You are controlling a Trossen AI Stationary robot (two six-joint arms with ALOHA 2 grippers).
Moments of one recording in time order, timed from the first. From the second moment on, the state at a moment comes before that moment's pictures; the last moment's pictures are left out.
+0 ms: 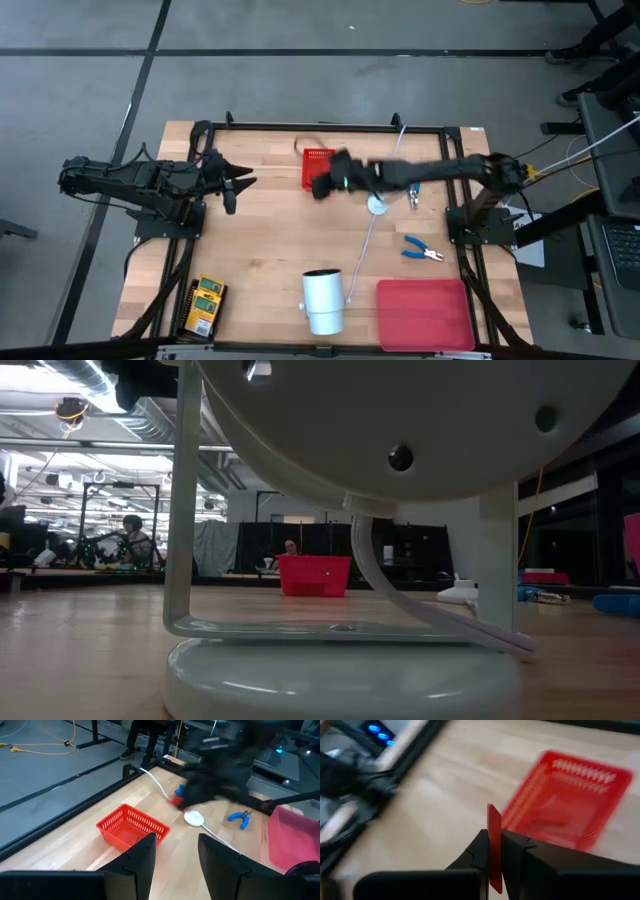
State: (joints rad) left arm -0.14 0.62 0.74 -0.49 -0.53 -0.45; right arm -0.03 1.73 1.29 -0.30 0.33 0.86
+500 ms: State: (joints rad) left arm -0.14 0.62 0.74 -0.41 -0.52 -0.41; right arm -0.28 1.89 1.29 -0.22 -0.07 0.74
